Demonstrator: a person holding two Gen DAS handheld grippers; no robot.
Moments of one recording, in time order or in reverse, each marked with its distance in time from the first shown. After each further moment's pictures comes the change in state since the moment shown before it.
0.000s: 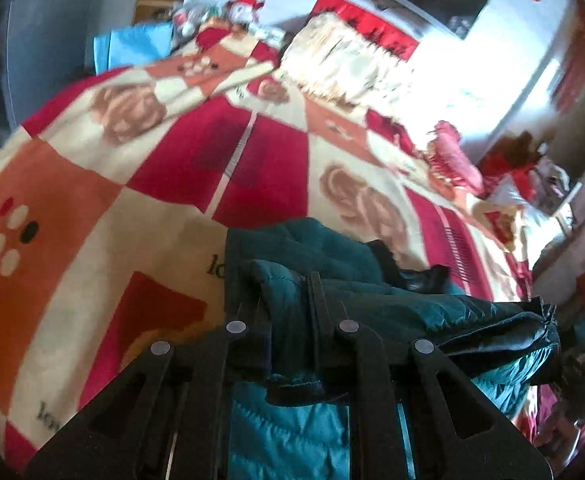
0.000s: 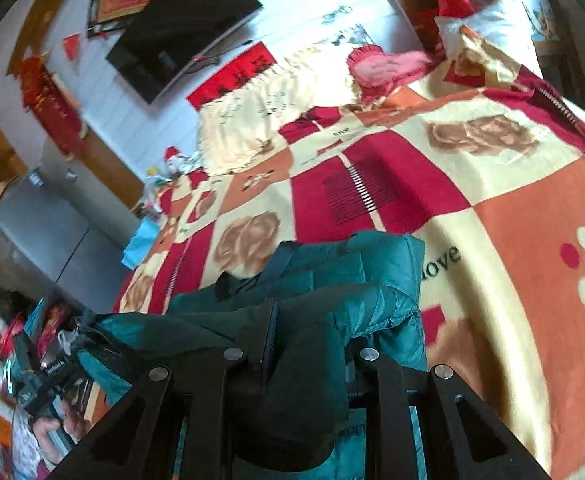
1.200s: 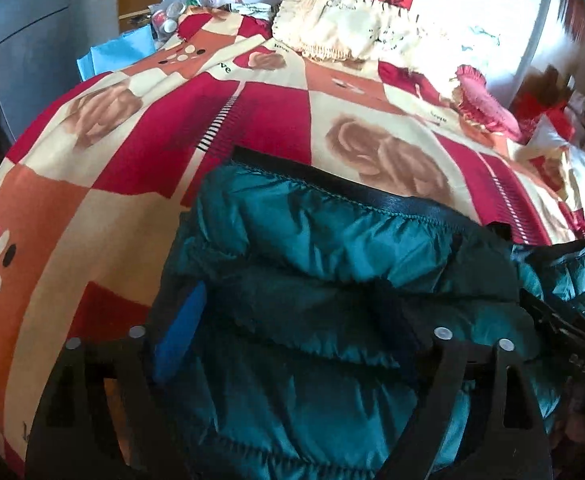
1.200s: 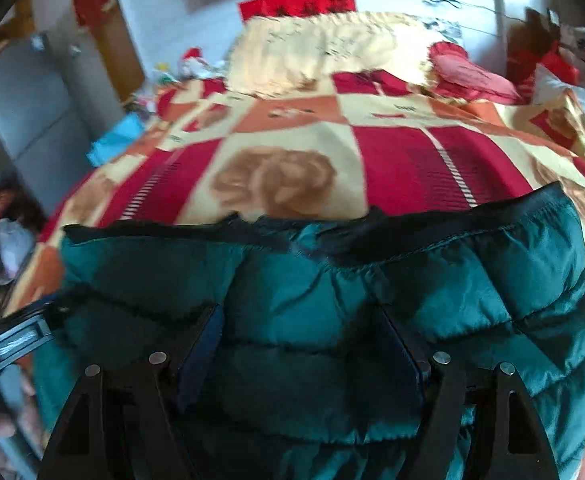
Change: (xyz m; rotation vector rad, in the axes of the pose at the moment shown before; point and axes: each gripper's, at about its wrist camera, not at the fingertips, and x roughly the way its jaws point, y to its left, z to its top) left arm 0.085 -0.045 -0.022 0.168 0.050 0.174; right arm 0.164 0.108 -0.037 -0.382 0.150 -0.202
